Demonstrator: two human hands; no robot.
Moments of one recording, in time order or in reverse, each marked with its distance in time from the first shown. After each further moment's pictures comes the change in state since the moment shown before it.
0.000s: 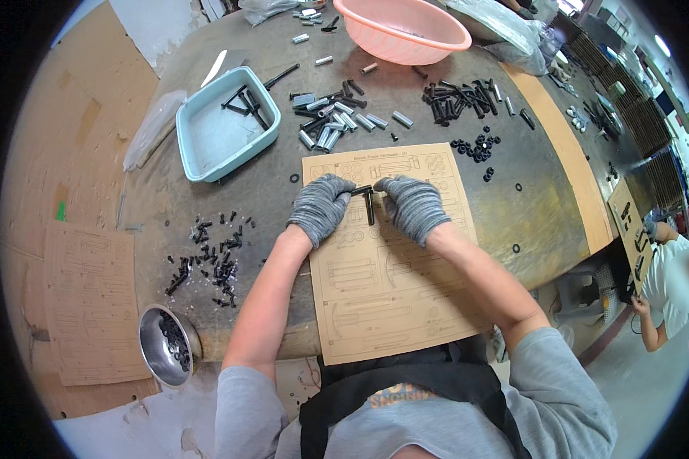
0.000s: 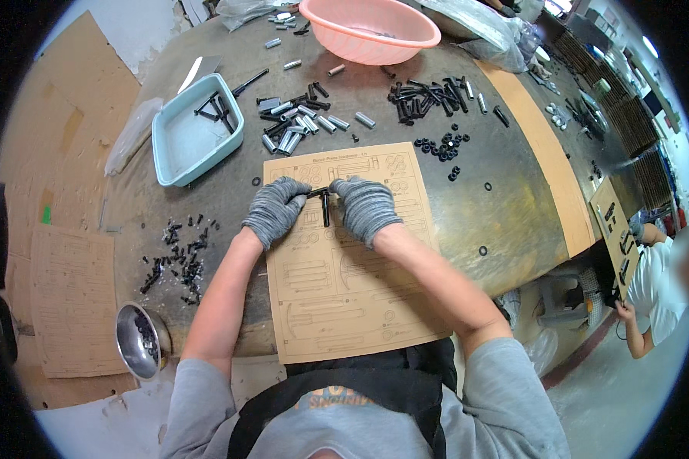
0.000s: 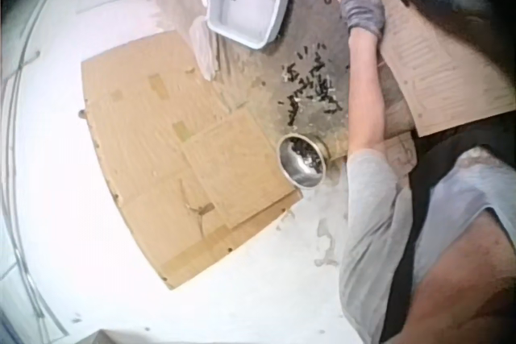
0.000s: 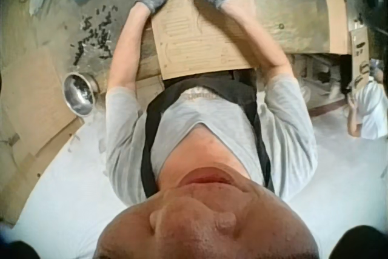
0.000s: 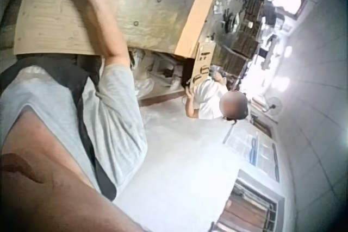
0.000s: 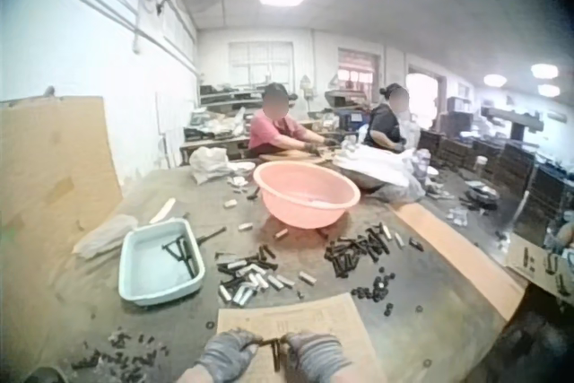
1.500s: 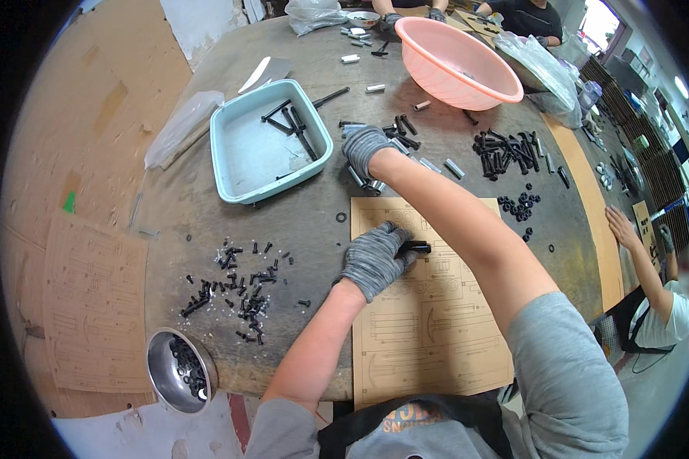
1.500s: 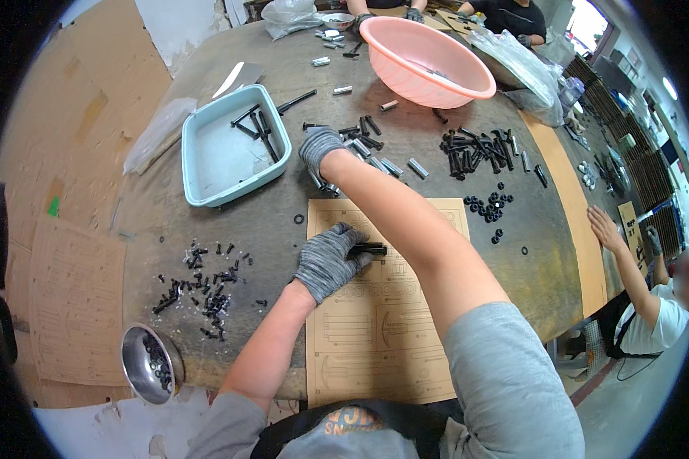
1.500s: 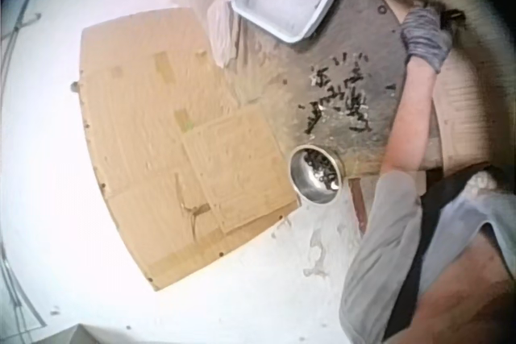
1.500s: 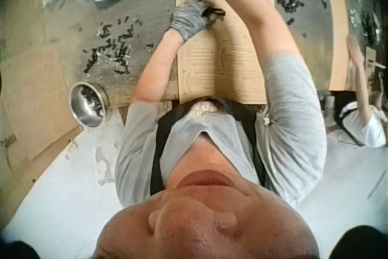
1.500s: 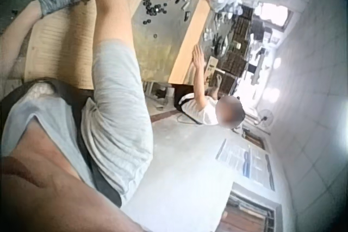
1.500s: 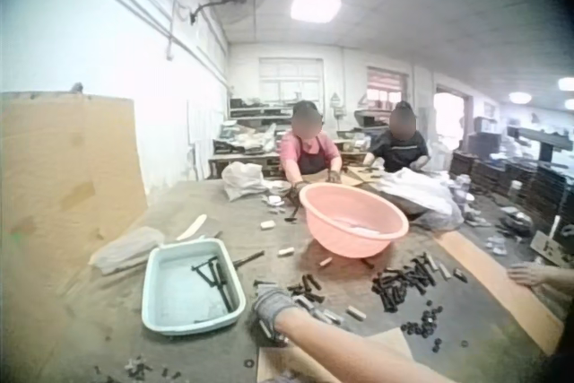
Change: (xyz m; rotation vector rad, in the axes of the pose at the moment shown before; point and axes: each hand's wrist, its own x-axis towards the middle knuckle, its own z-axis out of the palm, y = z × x) left_hand 0.001 0.003 0.010 0.085 0.013 0.024; right_hand 0.250 -0.075 0.008 -0.642 -0.024 -0.479
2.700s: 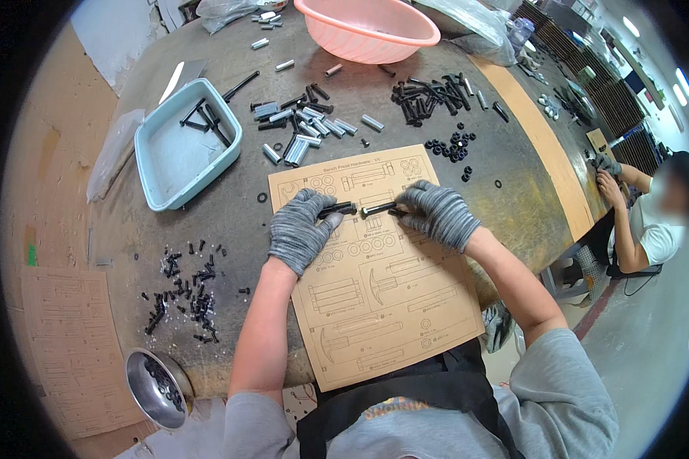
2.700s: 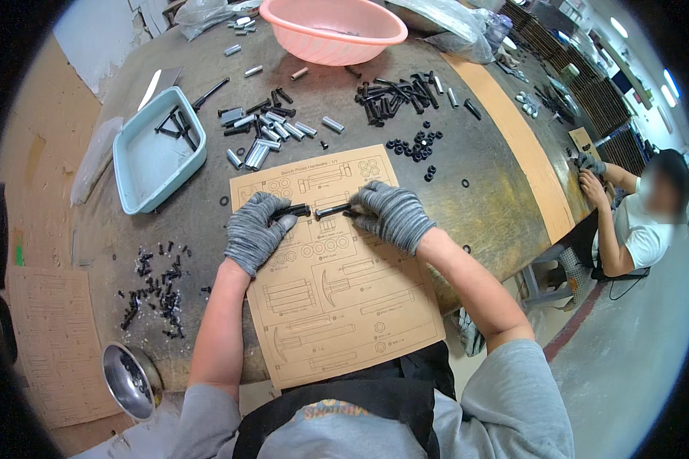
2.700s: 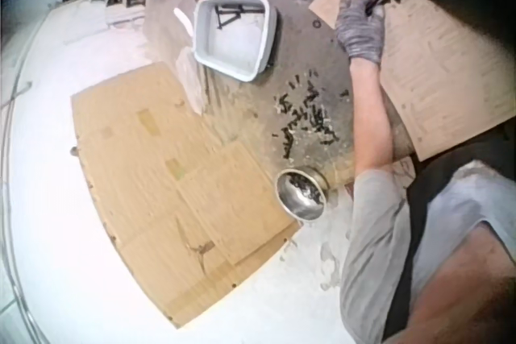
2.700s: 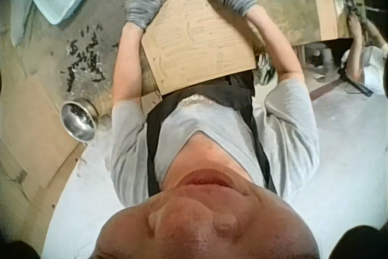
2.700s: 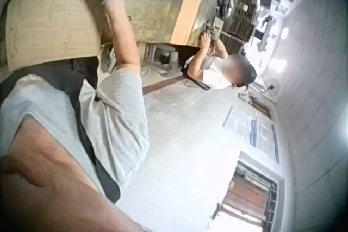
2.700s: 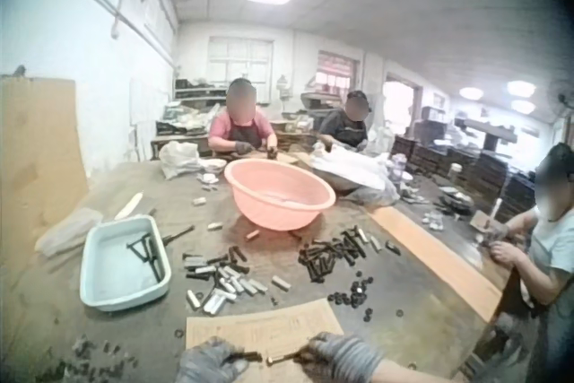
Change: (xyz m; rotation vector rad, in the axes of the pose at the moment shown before) left_hand -0.003 0.002 0.003 -0.143 0.075 -0.013; right_hand -0.318 -0.009 0.027 0.649 0.162 0.403
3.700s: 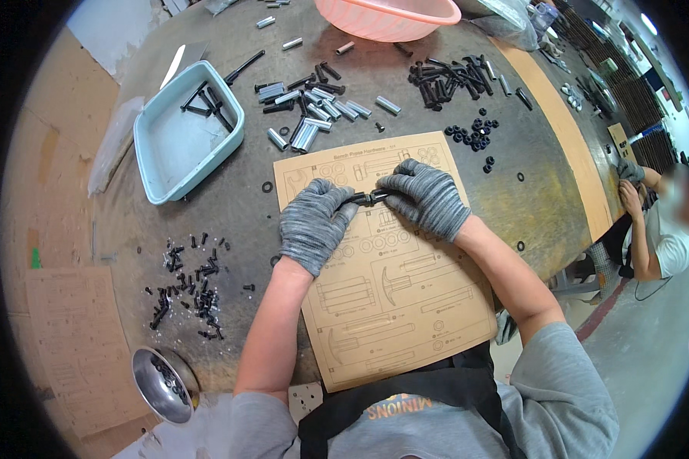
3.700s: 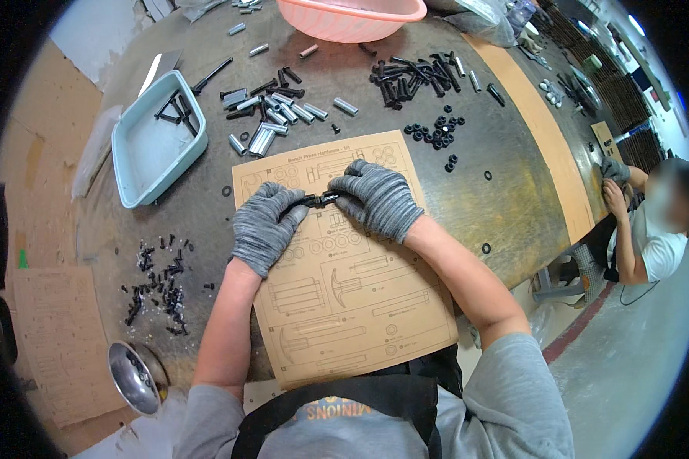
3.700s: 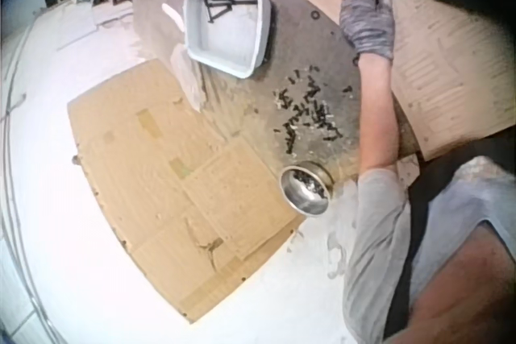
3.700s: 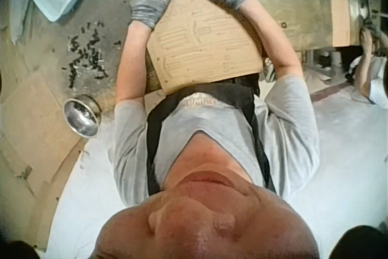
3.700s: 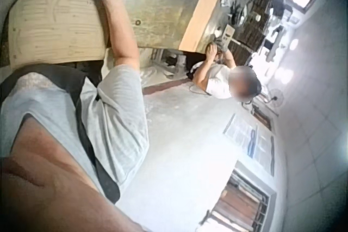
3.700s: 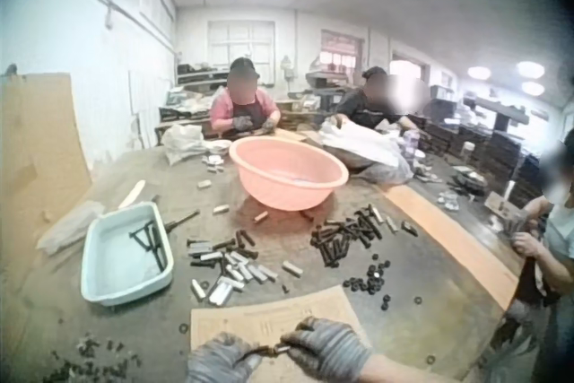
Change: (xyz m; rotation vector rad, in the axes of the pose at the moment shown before) left_hand 0.004 0.009 0.004 0.109 0.000 -0.006; right_hand 0.037 -0.007 0.032 0.102 0.135 -0.136
